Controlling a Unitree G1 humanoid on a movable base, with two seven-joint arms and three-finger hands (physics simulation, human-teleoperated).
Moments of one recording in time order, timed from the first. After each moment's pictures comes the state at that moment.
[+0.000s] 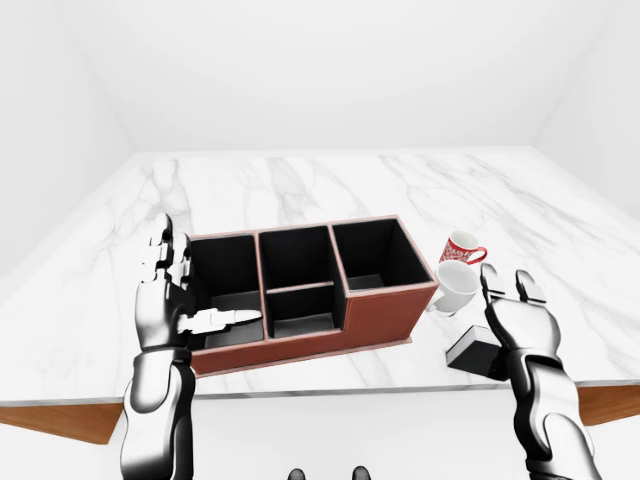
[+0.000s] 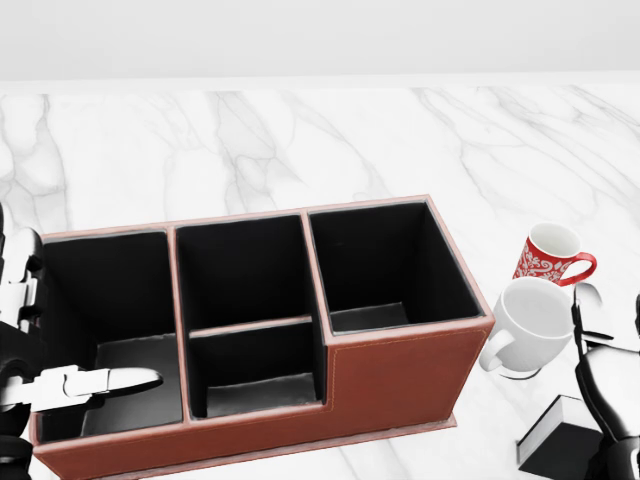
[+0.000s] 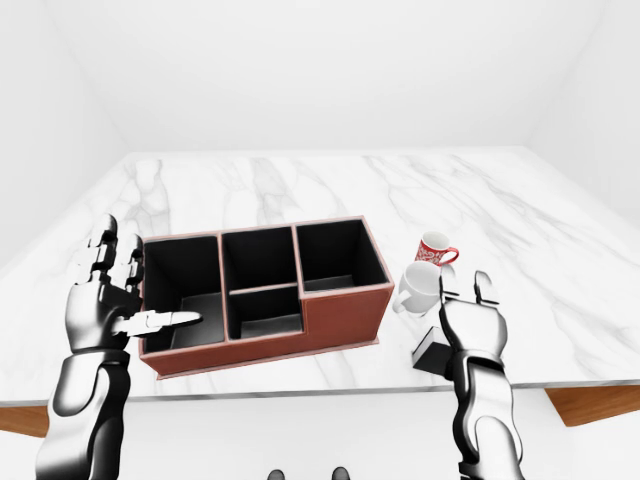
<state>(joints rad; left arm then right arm) 0.06 0.06 0.23 -0.42 -0.12 0.09 -0.06 0.09 -0.23 -0.26 -0.12 -1.38 0.09 0.21</state>
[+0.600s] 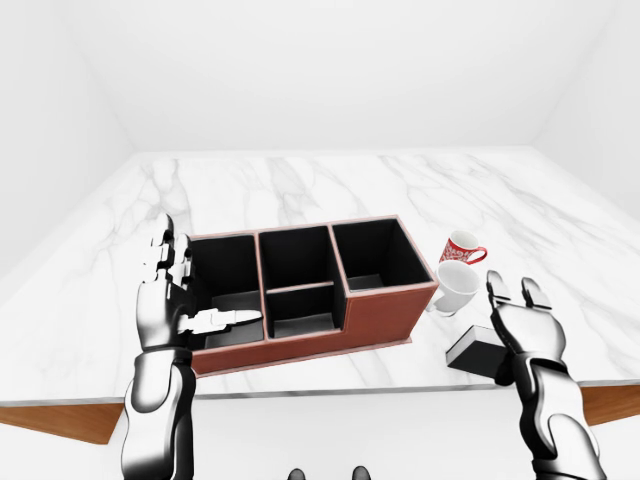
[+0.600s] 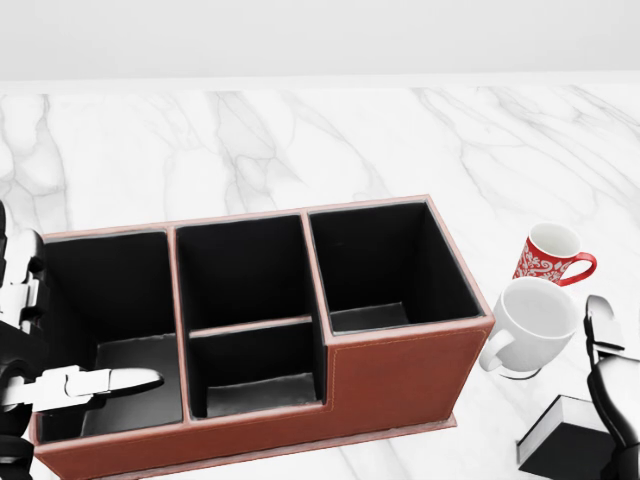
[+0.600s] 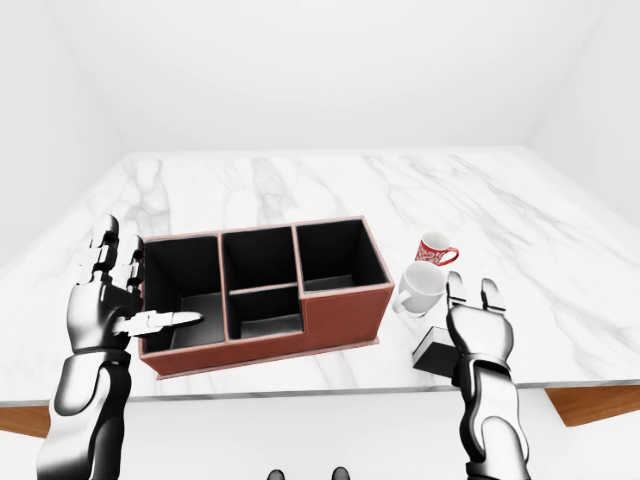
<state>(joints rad) 0.06 0.06 0.22 -0.41 -0.12 0.09 -0.06 0.09 -0.26 -0.28 -0.03 -1.36 0.09 0.17</state>
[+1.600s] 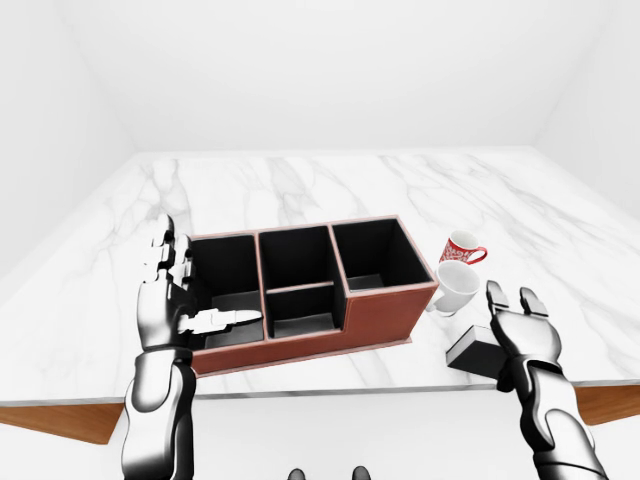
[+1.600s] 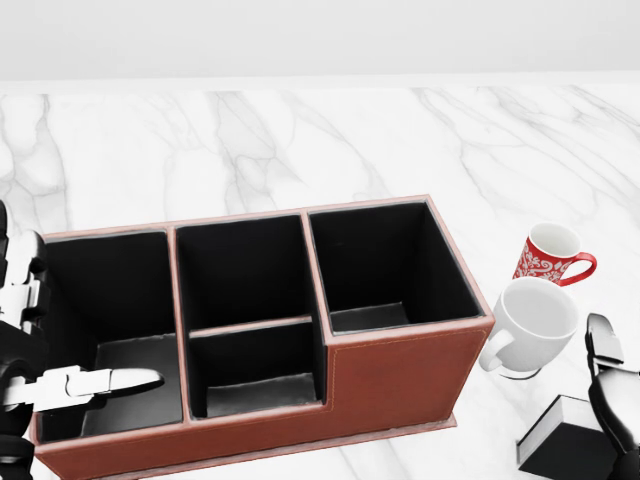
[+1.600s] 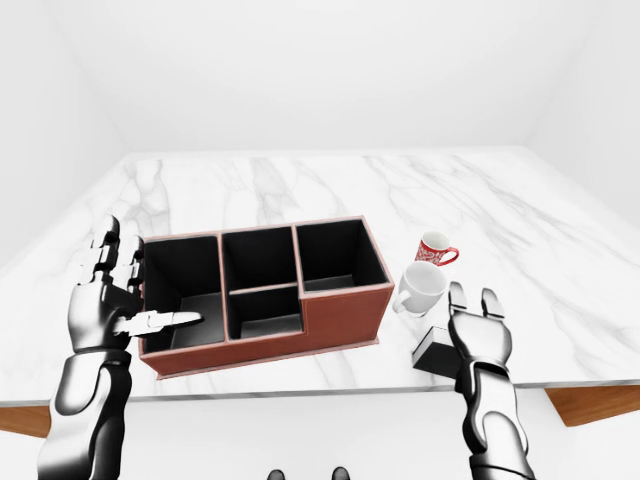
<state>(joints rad) 0.05 0.06 0.22 -0.41 -0.12 0.09 -0.06 0.05 -0.31 -0.27 0.14 -1.33 0.09 0.11</state>
